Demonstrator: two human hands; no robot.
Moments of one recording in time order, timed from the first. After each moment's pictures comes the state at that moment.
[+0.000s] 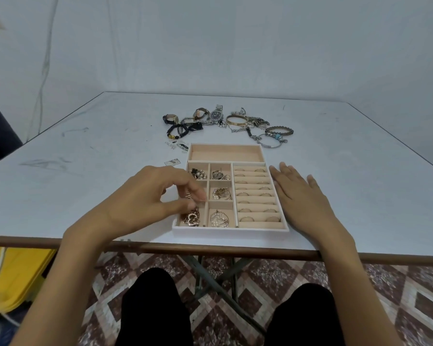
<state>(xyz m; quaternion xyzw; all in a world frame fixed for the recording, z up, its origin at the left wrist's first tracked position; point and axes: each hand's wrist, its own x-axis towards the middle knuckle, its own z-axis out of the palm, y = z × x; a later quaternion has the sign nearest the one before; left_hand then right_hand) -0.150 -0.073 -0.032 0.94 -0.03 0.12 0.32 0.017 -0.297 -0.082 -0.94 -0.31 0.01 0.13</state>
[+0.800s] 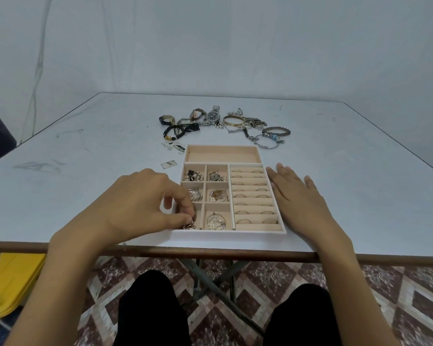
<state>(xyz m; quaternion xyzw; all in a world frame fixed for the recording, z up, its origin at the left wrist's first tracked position) -0.155 -0.078 -0.025 0.99 0.02 0.08 0.14 0.017 -0.297 -0.082 -0.94 -0.31 0.01 0.13</state>
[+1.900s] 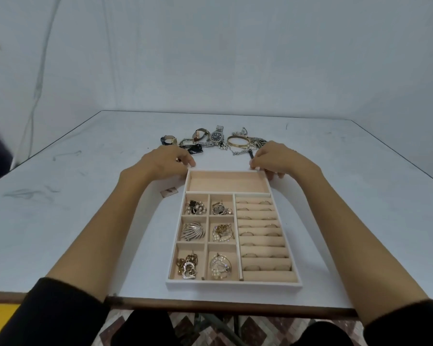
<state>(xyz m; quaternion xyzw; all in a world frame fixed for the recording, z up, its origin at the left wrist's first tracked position) 0.009 0.024 -0.043 0.96 0.15 0.04 0.22 0.130 -0.203 -0.017 -0.92 -0.28 0.15 0.24</state>
